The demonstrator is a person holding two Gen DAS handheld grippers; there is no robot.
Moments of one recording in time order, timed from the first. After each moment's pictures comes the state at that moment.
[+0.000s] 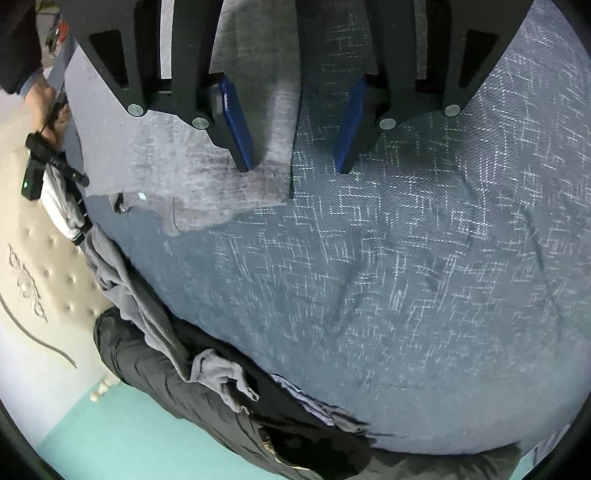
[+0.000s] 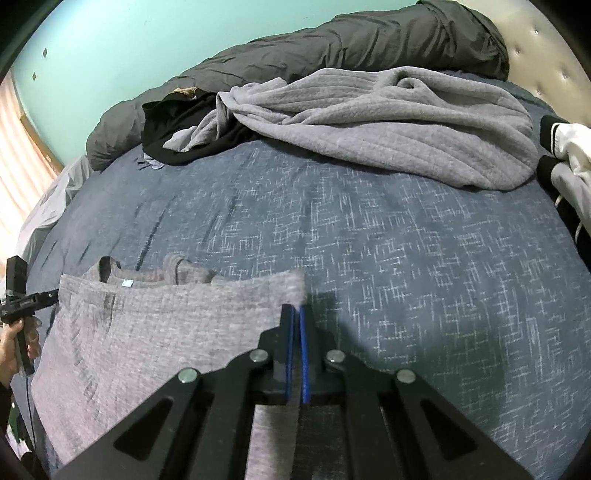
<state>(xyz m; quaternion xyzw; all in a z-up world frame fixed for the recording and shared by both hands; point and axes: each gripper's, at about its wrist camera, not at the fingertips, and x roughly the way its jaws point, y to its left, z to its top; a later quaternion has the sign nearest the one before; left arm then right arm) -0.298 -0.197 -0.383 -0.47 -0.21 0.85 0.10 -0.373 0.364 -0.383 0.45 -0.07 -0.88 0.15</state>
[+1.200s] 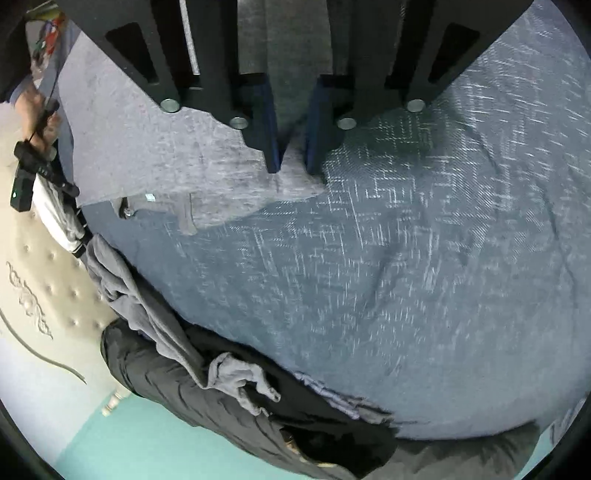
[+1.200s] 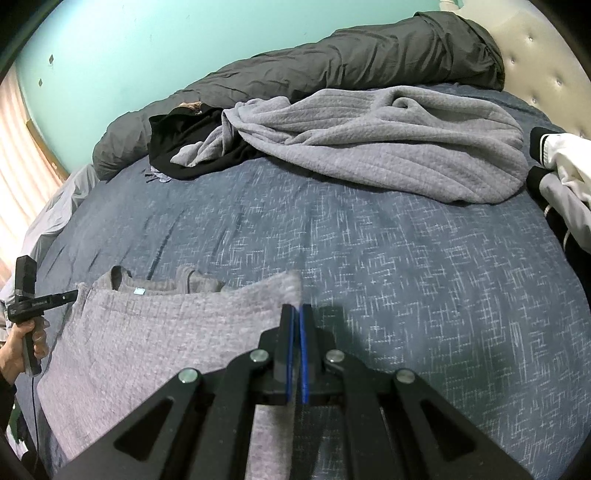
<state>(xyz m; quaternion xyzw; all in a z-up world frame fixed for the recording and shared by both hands) -0.302 -0.181 -0.361 -0.46 -0.17 0.87 0.10 -0.364 0.372 -0.363 0.42 -0.07 -0.89 0.16</state>
